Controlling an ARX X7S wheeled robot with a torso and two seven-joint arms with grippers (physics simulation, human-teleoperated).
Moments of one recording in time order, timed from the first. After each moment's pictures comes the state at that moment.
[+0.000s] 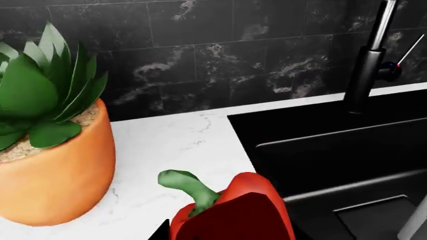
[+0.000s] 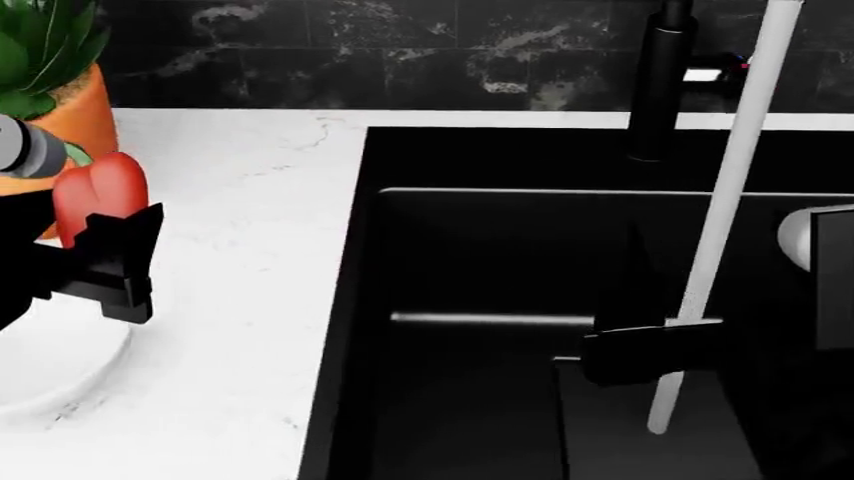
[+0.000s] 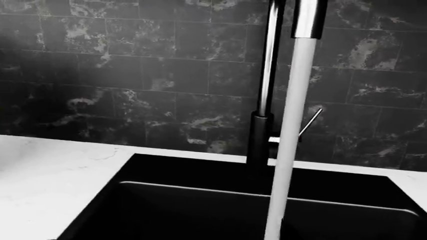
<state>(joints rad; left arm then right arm) -1.04 -0.76 0.54 0.24 -1.43 -0.88 -0.63 0.67 1.05 -0.43 -0.51 1.30 0.48 0.62</state>
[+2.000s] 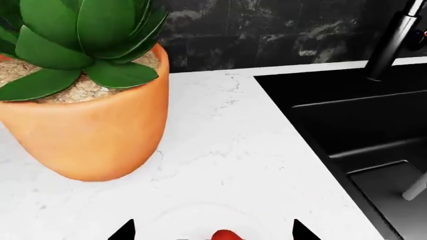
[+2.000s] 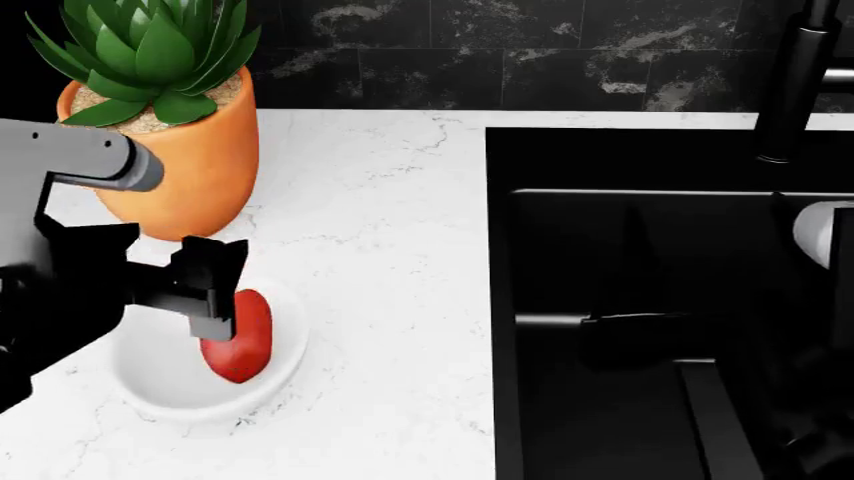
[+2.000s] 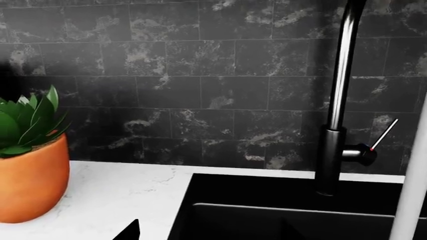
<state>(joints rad) -1.07 -0.62 0.63 0.05 -1.43 -0.88 -0.58 0.64 1.02 -0.40 -0.51 1.28 0.41 0.60</state>
